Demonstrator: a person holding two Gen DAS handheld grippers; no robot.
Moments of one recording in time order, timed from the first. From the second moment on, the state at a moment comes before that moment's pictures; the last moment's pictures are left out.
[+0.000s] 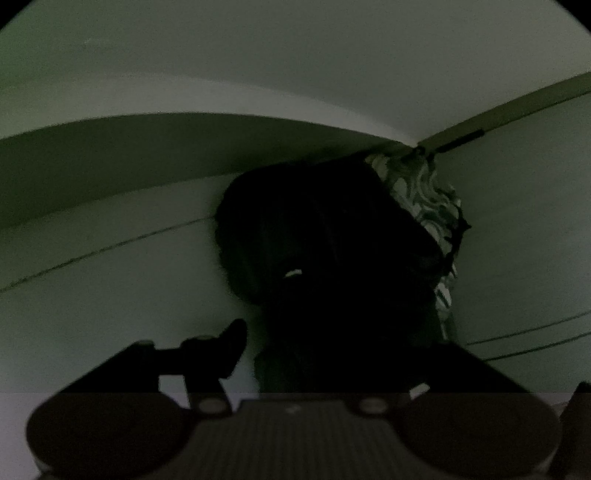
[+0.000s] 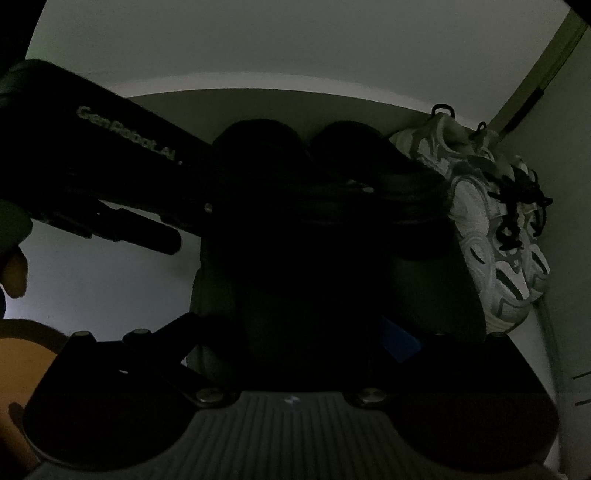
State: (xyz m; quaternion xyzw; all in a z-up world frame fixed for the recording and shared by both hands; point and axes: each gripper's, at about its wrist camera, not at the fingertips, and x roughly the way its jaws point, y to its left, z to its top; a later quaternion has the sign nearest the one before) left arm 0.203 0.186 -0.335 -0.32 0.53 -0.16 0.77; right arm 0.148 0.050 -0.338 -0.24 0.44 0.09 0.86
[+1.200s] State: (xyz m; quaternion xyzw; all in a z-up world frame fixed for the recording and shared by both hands) left arm 0.001 0.356 -0.209 -0.33 0.56 0.01 0.77; right arm 0.008 0.126 -0.241 -0.31 0.47 0.31 0.77
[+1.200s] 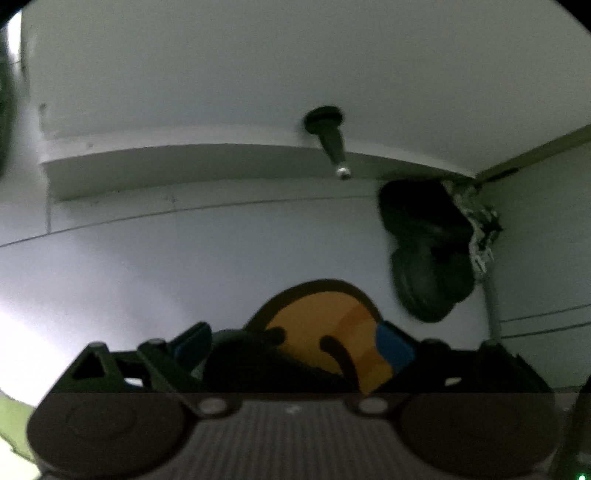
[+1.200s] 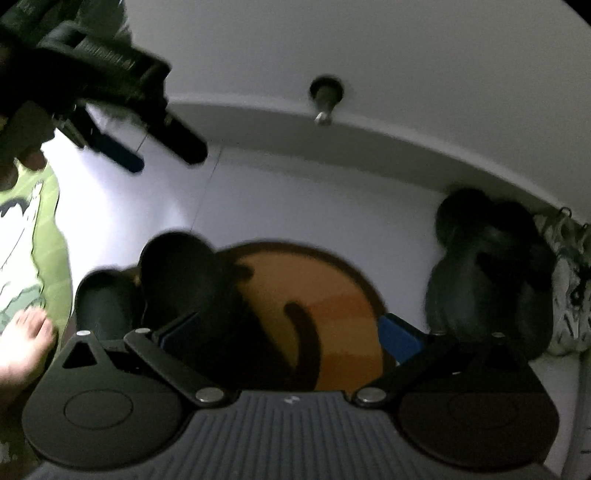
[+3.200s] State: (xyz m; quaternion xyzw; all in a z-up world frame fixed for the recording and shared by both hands) left arm -0.005 0.359 -0.277 -0.46 0.59 0.00 0.66; right arm 0.009 0.120 -0.327 -0.36 0.52 0.38 0.67
